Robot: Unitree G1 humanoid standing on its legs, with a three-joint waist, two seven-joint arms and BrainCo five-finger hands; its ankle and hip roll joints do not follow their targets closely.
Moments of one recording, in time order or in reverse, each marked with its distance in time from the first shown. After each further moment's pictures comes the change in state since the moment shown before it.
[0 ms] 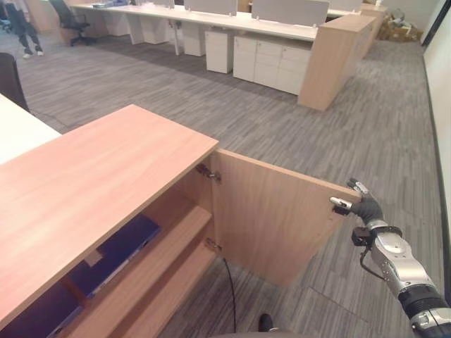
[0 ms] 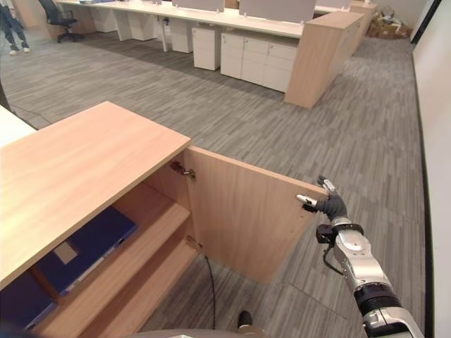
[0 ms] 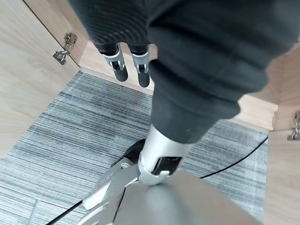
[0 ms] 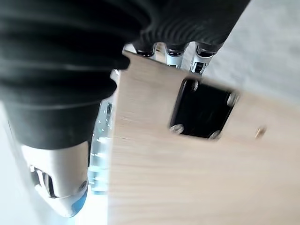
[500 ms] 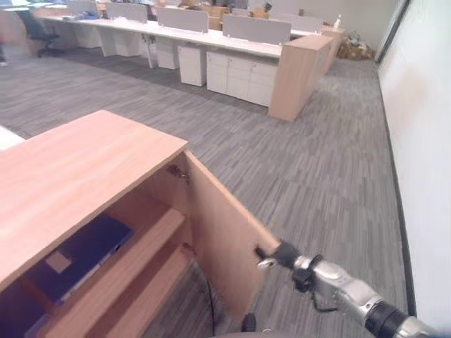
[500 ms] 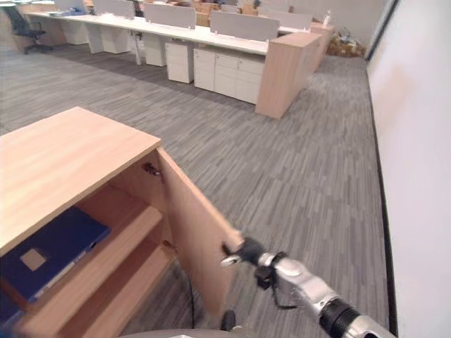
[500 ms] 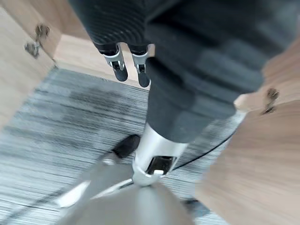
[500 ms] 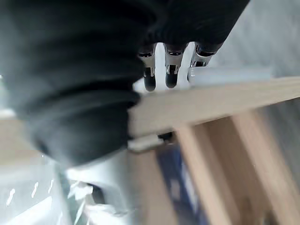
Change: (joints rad) left arm -0.068 0.039 -0.044 -0.021 0.009 -0.003 0.037; right arm 0.026 0.209 0.588 -0.185 0.203 0.157 0.265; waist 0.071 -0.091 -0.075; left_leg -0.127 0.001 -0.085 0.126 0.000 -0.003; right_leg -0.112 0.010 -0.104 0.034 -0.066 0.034
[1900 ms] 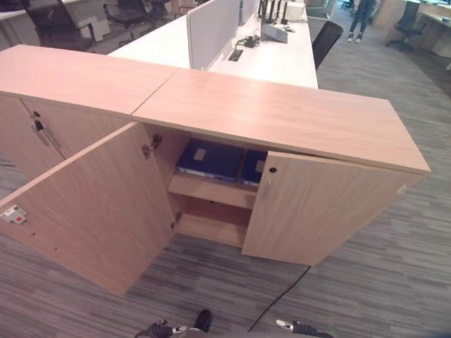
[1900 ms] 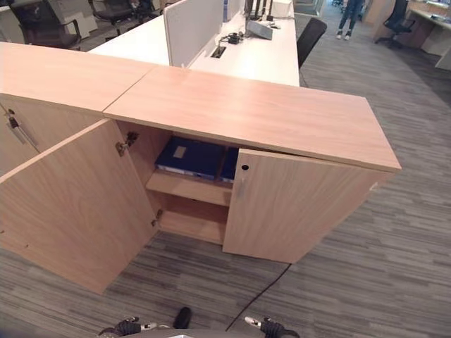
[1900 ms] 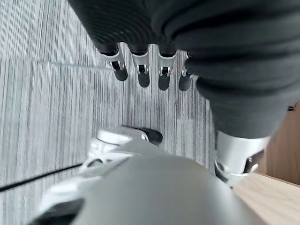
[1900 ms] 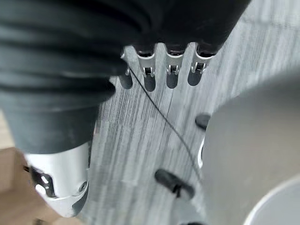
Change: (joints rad) left arm -0.017 -0.065 -0.069 -0.040 -0.258 -0.016 -0.041; right arm 0.070 0.289 -0.413 1.142 -0.483 -0.070 -0.204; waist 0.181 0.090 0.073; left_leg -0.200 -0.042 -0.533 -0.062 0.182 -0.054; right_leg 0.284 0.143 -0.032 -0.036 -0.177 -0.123
